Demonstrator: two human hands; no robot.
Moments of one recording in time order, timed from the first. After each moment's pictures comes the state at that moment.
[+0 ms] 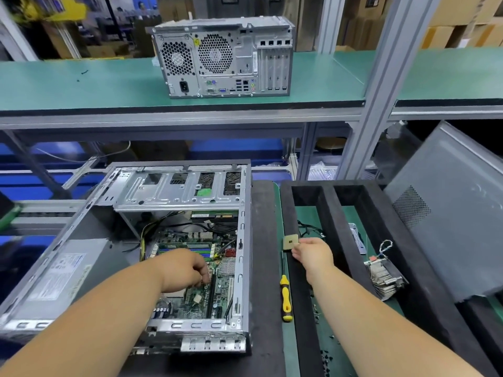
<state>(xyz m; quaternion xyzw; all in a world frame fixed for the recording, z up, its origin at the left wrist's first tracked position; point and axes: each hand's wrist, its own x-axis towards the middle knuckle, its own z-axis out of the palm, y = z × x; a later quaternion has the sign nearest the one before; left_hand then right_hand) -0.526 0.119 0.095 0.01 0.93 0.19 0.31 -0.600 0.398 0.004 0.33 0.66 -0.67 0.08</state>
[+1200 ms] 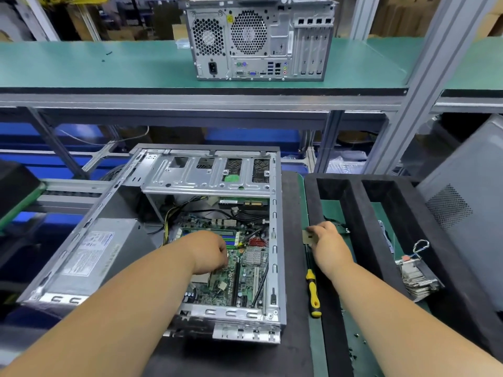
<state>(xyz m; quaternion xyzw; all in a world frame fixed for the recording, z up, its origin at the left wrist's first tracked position) -0.528 0.121 0.100 -0.01 0.95 0.13 0.27 -0.606 0.392 -0.010 -0.04 0.96 -0.27 0.07</state>
